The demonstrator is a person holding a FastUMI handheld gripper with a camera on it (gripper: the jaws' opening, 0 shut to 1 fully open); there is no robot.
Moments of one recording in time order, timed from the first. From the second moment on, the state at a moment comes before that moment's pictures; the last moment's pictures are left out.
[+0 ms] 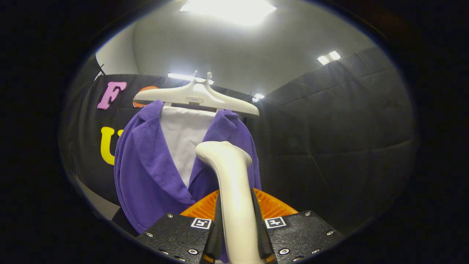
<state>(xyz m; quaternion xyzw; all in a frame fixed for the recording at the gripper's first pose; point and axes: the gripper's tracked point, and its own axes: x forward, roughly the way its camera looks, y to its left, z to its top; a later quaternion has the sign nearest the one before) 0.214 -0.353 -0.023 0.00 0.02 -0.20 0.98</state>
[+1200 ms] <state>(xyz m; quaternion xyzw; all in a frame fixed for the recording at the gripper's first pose) 0.188 -0.355 -0.159 0.04 0.11 -0.22 0.97</state>
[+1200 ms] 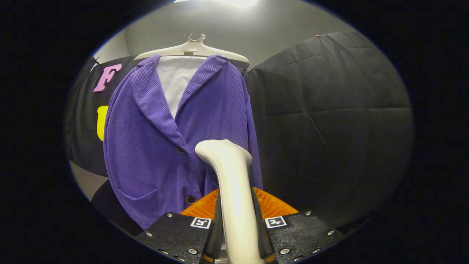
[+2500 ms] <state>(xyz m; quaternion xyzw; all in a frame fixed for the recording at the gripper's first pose) 0.131 -0.352 -0.292 0.10 0.22 -0.26 0.94</state>
